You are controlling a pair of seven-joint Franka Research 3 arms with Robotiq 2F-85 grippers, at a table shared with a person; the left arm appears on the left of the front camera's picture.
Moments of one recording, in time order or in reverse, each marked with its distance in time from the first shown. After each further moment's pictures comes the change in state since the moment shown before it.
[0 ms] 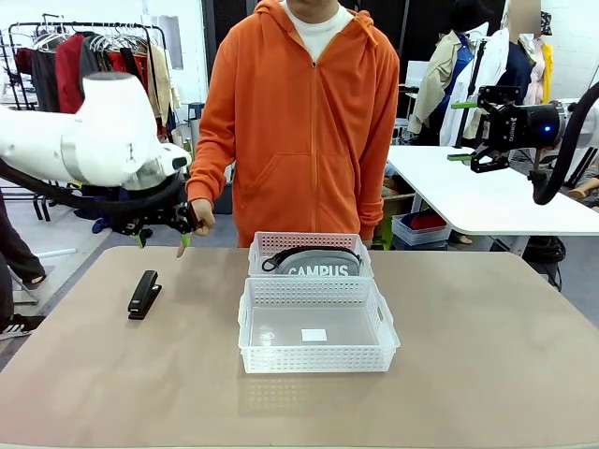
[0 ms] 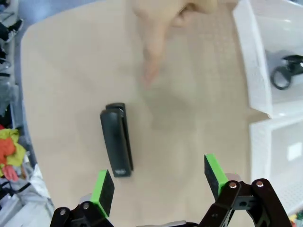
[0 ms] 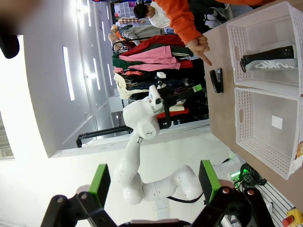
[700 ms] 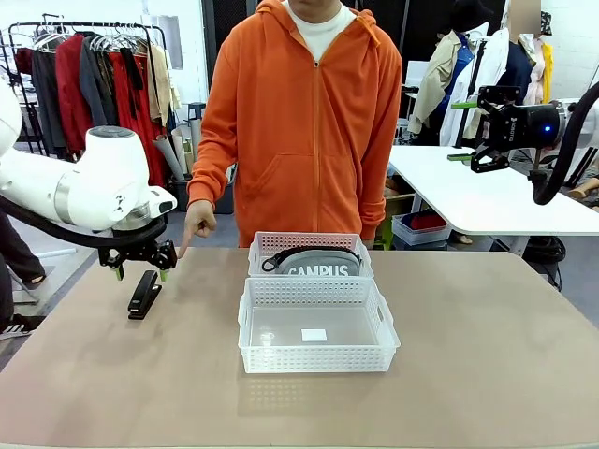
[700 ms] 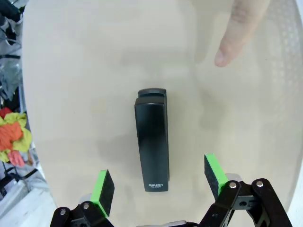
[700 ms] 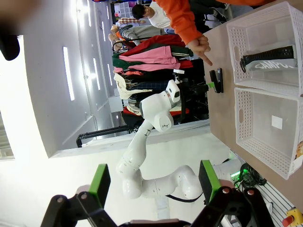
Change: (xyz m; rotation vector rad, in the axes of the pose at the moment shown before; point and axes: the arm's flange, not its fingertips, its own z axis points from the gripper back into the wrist) left arm -0.020 0.041 -0.072 0.086 0.069 0.025; right arm 0.000 0.000 0.000 0.000 0.000 0.000
